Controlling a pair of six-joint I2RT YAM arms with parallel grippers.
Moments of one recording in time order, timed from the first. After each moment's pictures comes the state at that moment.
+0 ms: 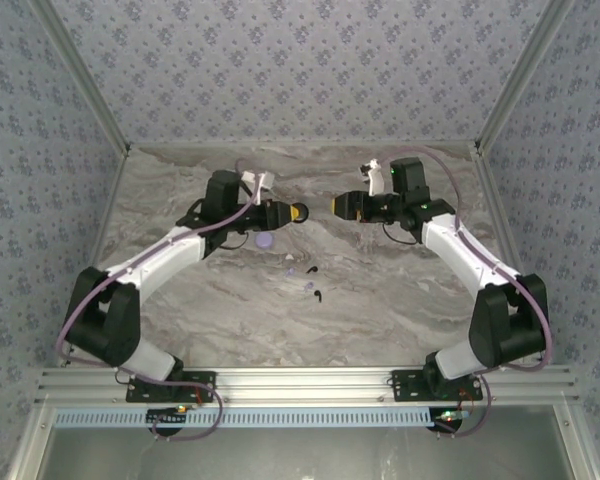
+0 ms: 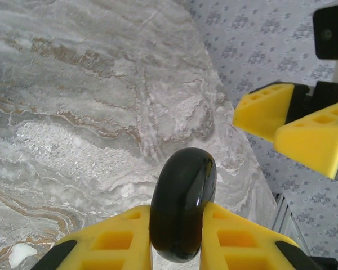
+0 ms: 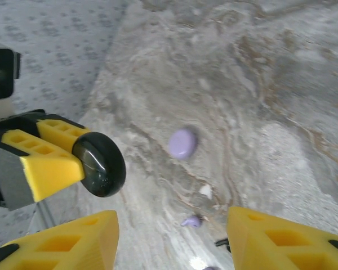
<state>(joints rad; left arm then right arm) -0.48 1.48 1.00 -0.01 0.61 -0.58 0.29 1.47 1.11 -0.29 -0.71 0.36</state>
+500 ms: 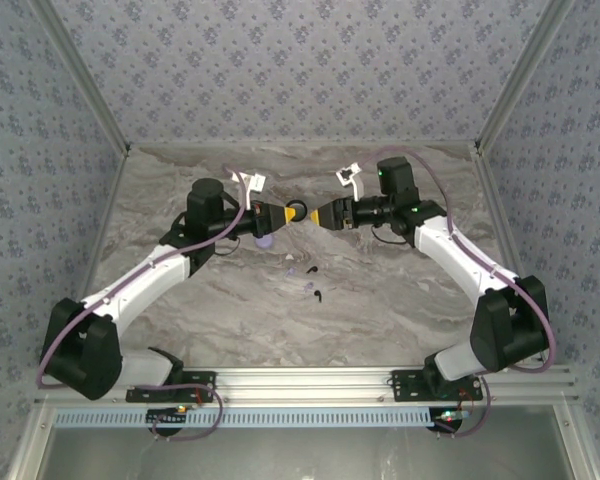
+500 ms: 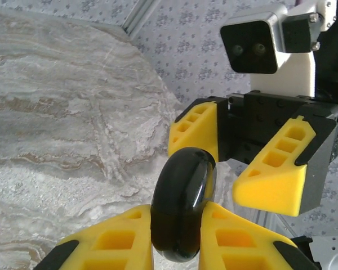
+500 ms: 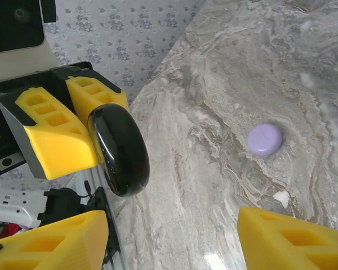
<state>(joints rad) -0.48 1.32 0.90 0.14 0.67 -0.55 0.38 1.46 1.13 -0.26 -0.89 0.28</state>
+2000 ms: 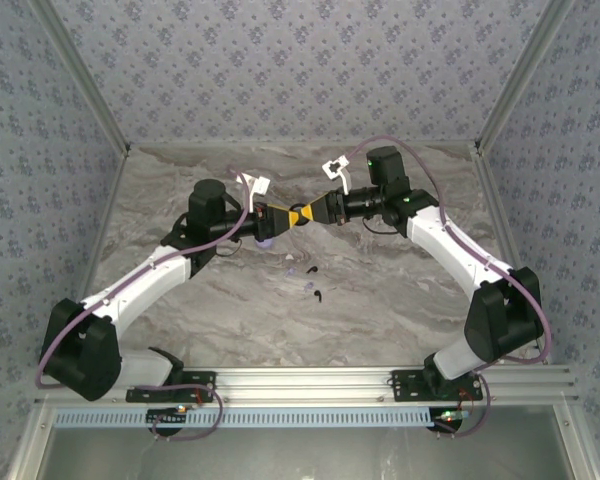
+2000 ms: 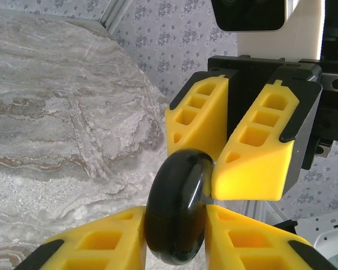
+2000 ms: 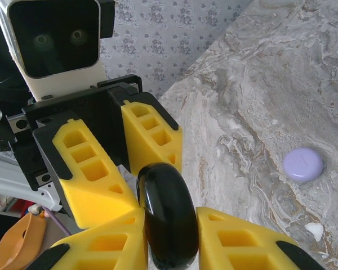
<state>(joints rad) -0.51 1.31 0.90 0.15 0.72 -0.53 0.43 1.52 1.25 -0.30 -0.97 0.22</state>
